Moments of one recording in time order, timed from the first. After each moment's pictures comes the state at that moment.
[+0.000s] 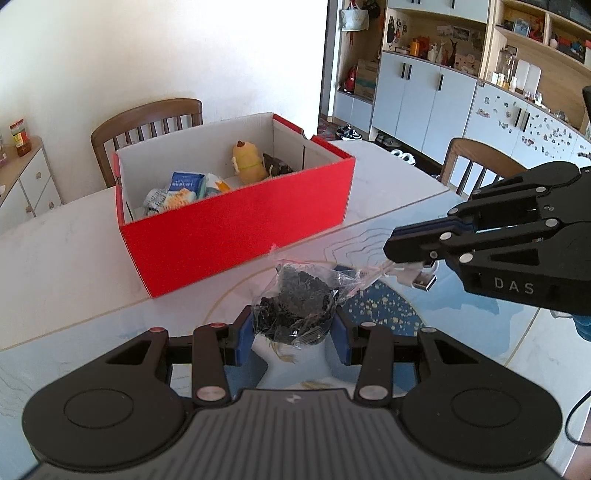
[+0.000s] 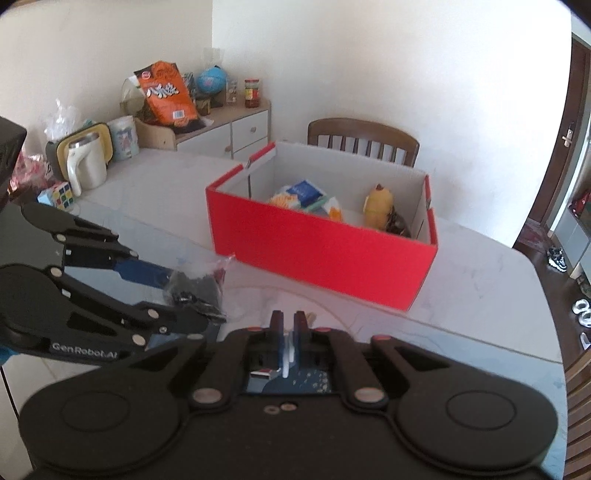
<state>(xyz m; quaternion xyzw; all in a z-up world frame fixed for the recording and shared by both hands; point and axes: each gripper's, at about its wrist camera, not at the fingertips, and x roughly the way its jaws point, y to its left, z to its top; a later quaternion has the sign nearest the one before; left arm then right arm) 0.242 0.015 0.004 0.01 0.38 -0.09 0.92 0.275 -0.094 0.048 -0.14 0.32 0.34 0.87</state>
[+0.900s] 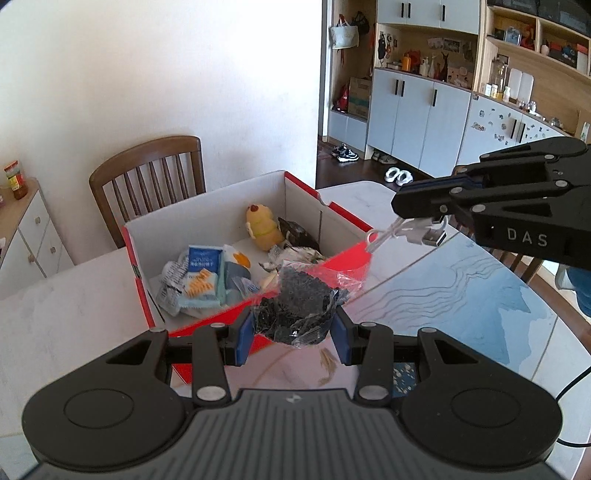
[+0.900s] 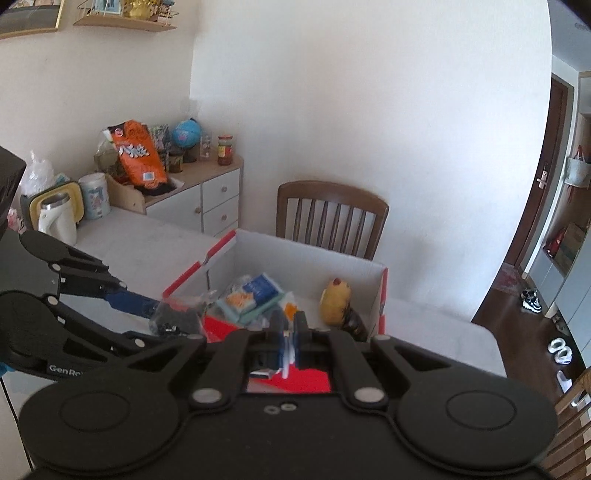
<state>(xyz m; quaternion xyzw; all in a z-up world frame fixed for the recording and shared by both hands) 0.300 0.037 0.063 0.04 0.35 -0.10 0.93 0.327 -0.080 0.112 -0.13 0.24 0.32 0.91</state>
